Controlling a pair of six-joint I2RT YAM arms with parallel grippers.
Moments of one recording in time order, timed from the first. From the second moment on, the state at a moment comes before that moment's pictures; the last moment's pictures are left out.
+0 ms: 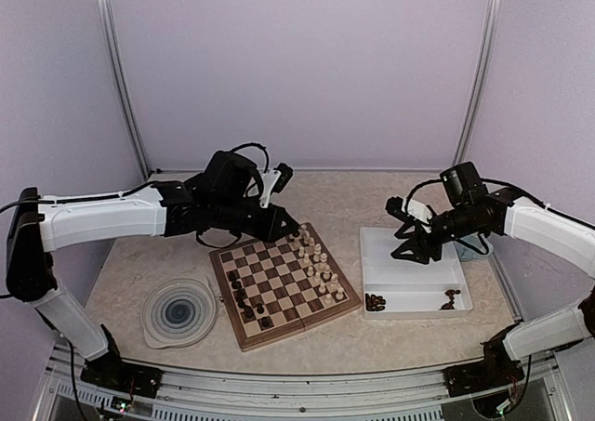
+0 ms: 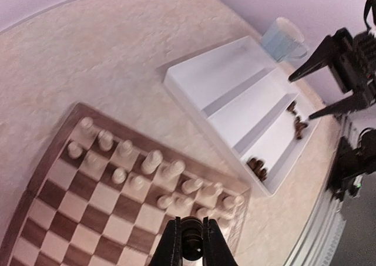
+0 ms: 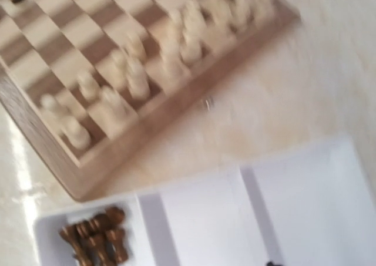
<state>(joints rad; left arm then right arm) -0.87 1.63 1.24 -0.18 0.19 -0.34 0.42 1.25 0.96 -0.60 -0.51 -0.70</state>
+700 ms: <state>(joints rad) -0.88 1.55 1.05 -0.51 0.03 -0.11 0.36 1.25 0.83 -0.45 -0.54 -0.66</state>
